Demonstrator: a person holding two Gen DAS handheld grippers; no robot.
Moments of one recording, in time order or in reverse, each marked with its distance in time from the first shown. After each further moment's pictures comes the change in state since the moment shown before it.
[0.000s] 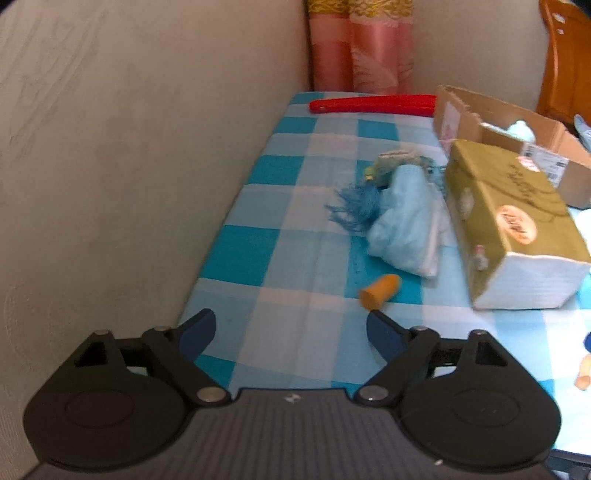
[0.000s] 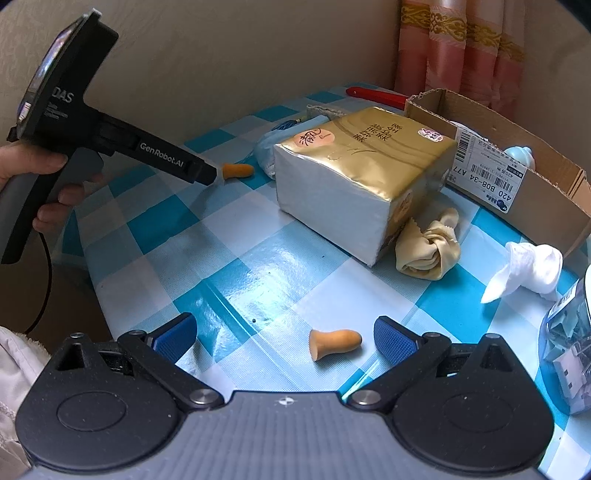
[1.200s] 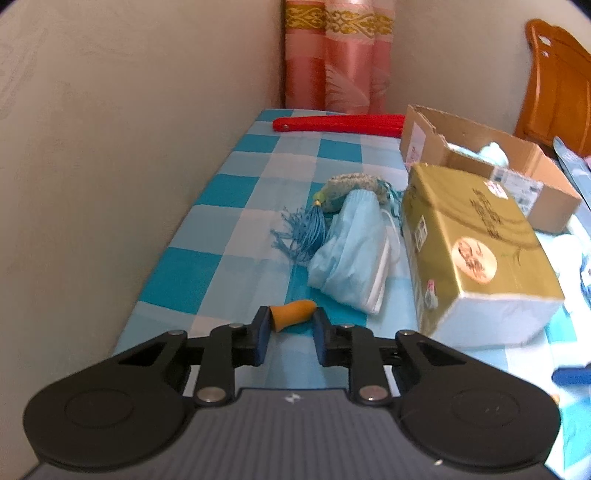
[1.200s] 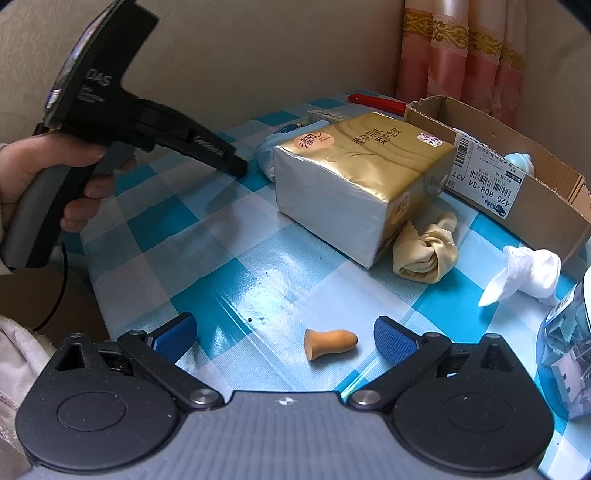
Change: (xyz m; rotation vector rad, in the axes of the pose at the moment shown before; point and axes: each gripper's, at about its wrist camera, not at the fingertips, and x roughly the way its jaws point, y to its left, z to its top) left arm 0.011 -0.024 0.011 -0.033 -0.056 -0.095; right arm -0.002 -0.001 -0.004 -0.019 -0.024 -0.001
